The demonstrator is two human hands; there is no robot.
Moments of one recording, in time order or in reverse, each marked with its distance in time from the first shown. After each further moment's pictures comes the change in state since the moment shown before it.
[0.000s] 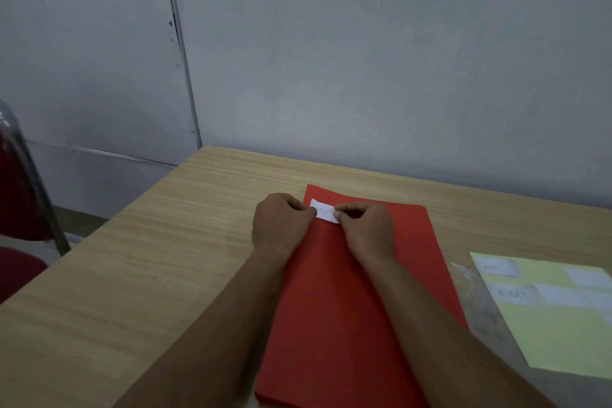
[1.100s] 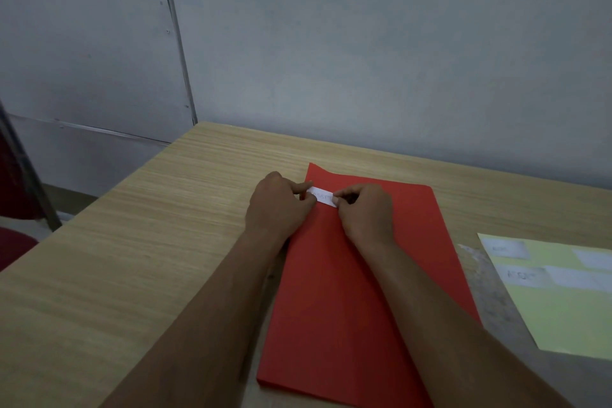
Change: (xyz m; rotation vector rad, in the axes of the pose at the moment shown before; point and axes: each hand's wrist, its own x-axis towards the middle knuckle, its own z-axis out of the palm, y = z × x) left_hand 0.012 -0.025 0.004 0.211 -0.028 0.285; right_hand 0.004 0.015 0.015 -0.188 -0.001 -0.091
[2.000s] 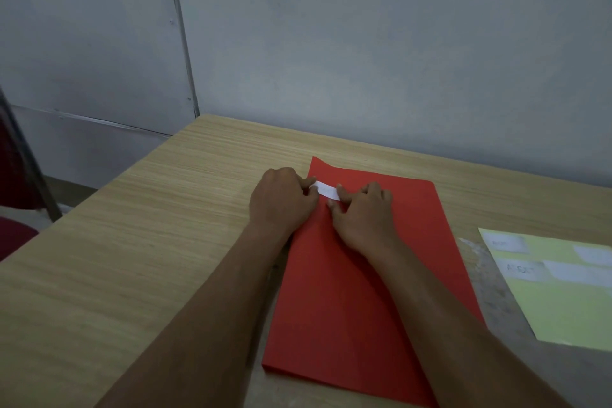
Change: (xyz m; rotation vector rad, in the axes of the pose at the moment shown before) left_hand -0.002 0.002 0.000 0.141 0.008 0.059; right_hand -0.013 0.004 0.000 -0.583 -0.228 -0.199
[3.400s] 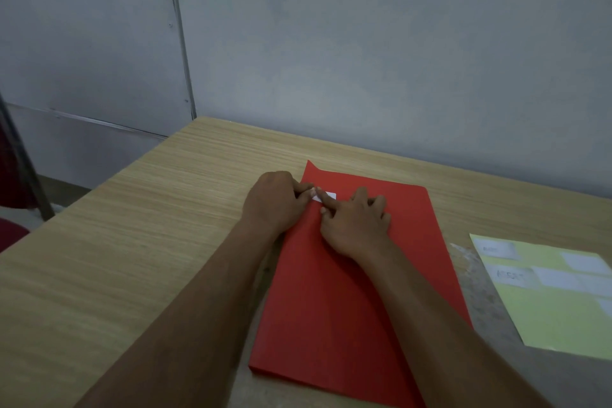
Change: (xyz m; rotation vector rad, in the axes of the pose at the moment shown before) left_hand 0.005 -0.004 -0.005 0.007 -0.115 0.082; right_hand -0.008 -0.011 -0.010 0.023 -0.142 0.132
